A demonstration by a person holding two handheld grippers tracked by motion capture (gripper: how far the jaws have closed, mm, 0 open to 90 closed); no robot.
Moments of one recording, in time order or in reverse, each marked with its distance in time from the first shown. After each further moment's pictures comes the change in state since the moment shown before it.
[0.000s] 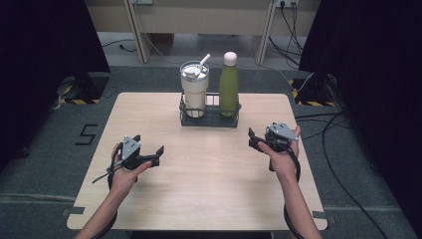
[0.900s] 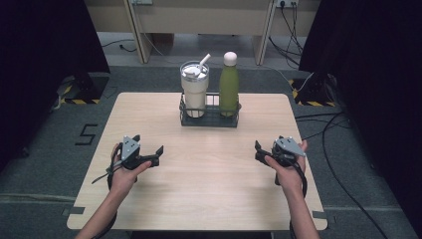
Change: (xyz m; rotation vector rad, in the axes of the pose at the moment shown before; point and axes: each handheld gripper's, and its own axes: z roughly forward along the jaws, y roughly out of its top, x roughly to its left) left arm 0.001 0.000 -0.001 -0.001 0.006 0.001; right arm -0.009 -0.035 -0.027 0.026 -0.028 0.016
